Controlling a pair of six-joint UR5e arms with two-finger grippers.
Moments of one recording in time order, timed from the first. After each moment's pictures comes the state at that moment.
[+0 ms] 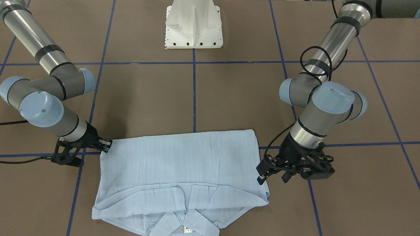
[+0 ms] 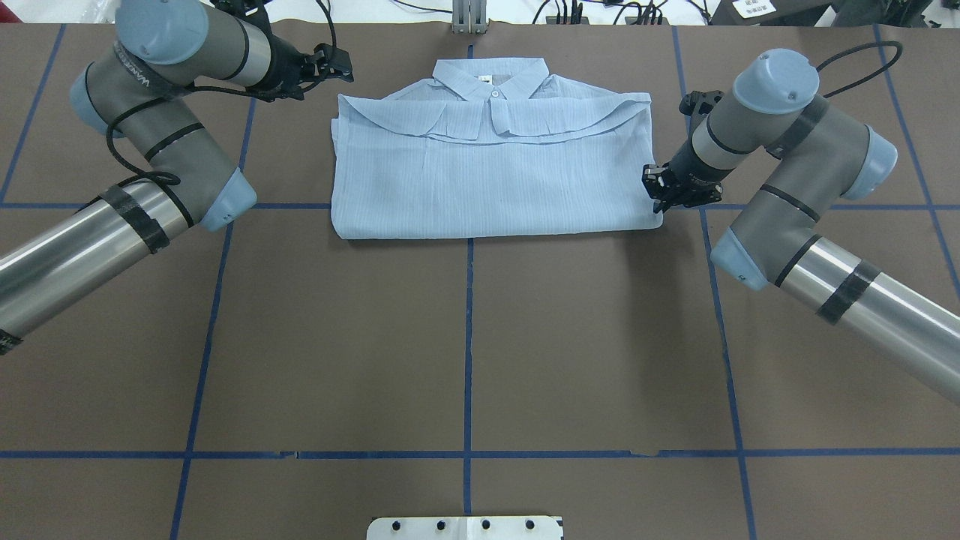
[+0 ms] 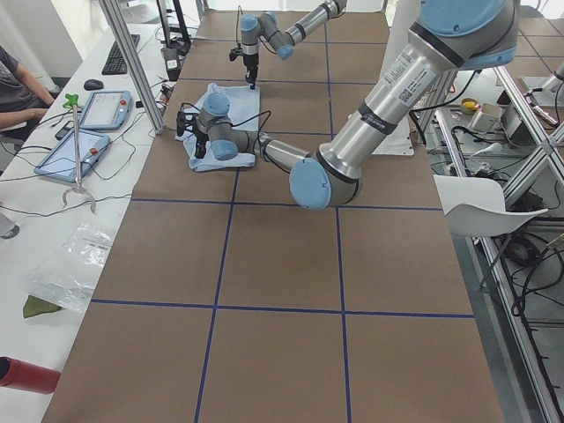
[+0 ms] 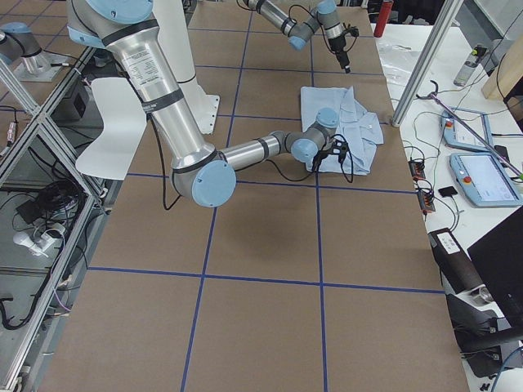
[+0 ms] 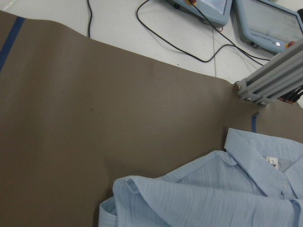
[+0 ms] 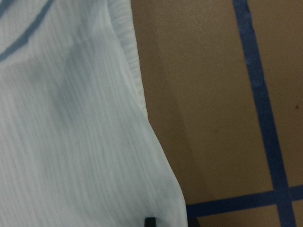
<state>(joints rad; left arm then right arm) -0.91 -2.30 -1.12 -2.45 -1.92 -1.29 0.87 -1.08 1.34 -1.14 2.18 1.16</state>
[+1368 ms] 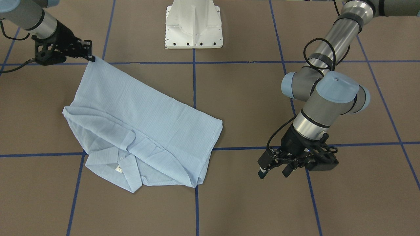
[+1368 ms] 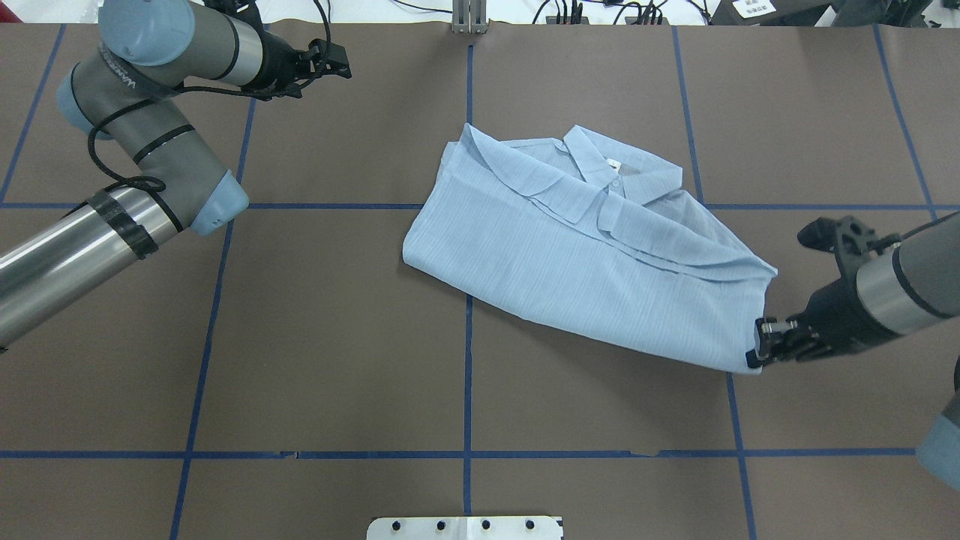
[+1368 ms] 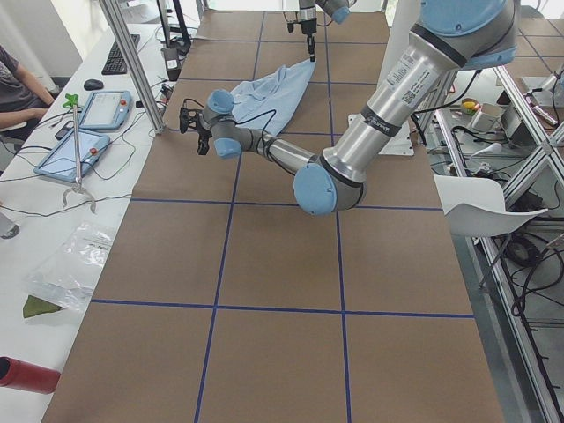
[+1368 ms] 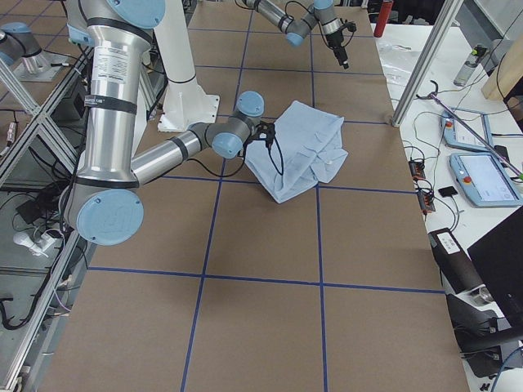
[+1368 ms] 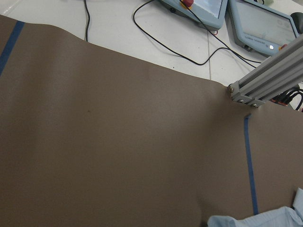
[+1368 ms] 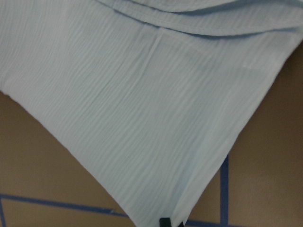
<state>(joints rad) -0.91 -2.25 -1.23 -2.44 -1.92 -1.32 0.63 -1.73 2.18 -1.14 2.34 1.18</state>
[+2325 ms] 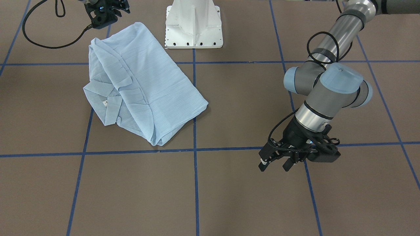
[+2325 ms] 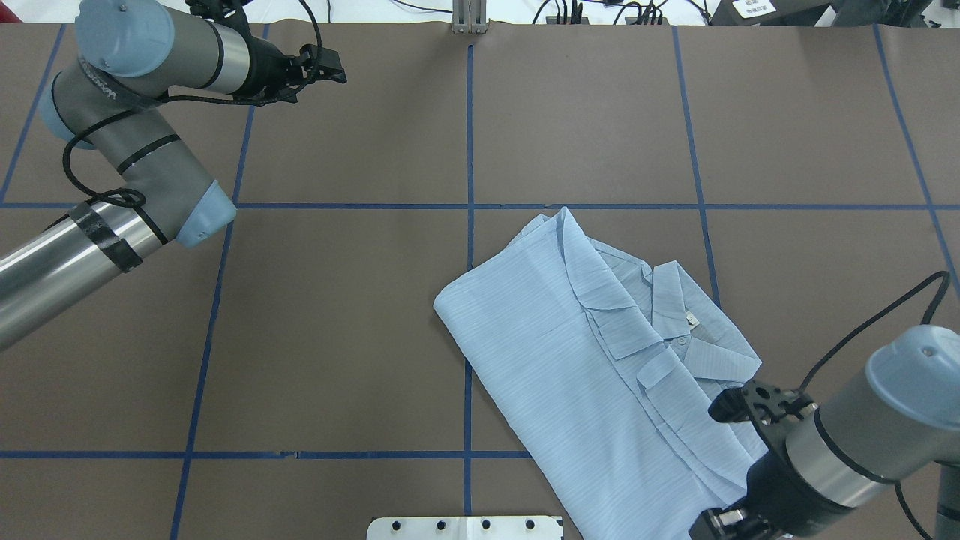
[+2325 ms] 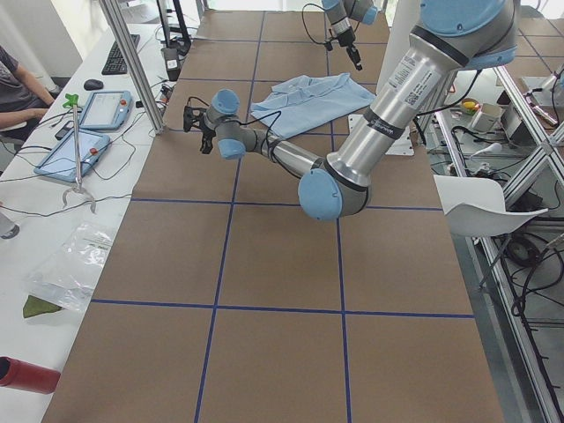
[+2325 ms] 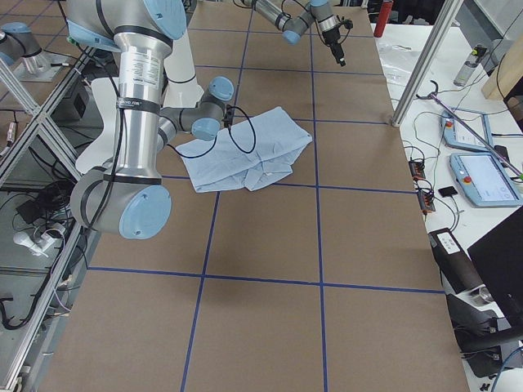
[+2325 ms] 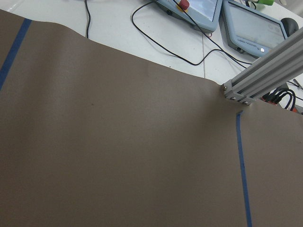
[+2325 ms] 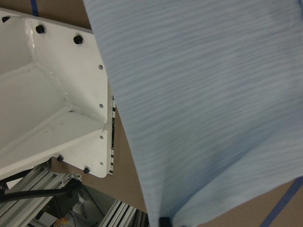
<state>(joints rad) -0.90 -2.21 -1.31 -2.45 -1.92 -1.32 0.36 -1.70 2.27 -1.14 2.35 1.27</state>
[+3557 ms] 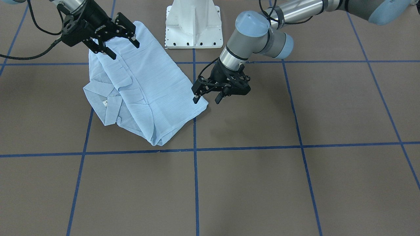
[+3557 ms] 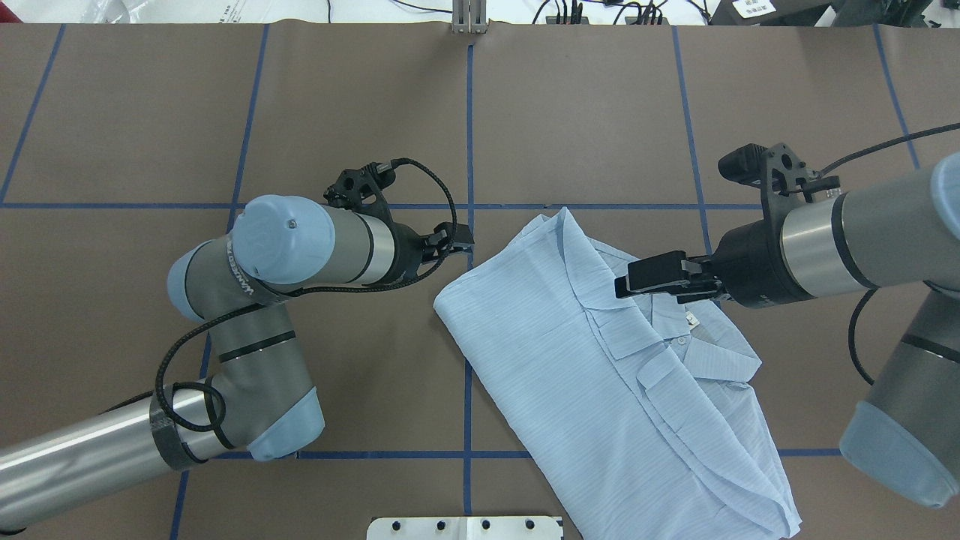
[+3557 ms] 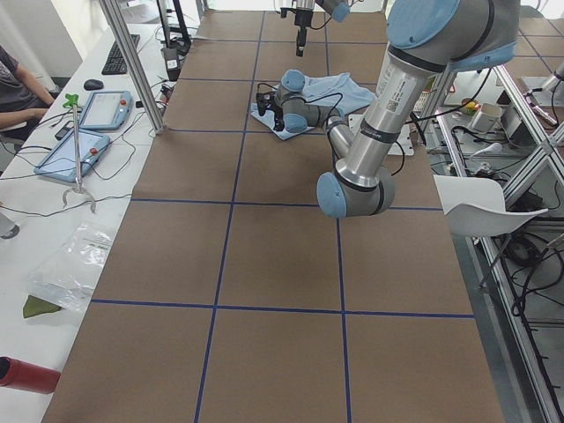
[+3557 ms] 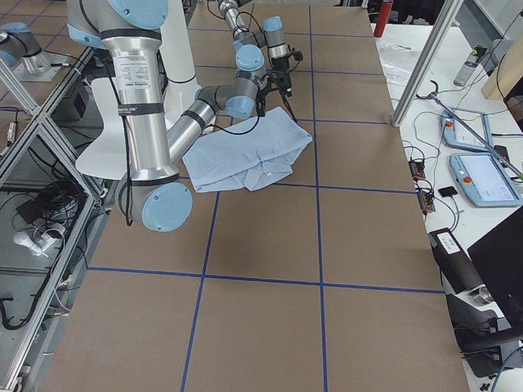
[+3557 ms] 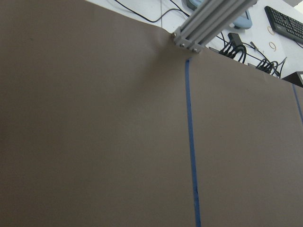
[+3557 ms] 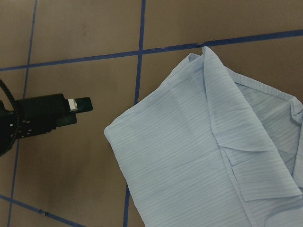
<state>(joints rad) -0.48 -2.18 -1.63 -2.14 -1.73 -1.66 0.69 -1.42 2.20 -1.14 2.12 1.28</state>
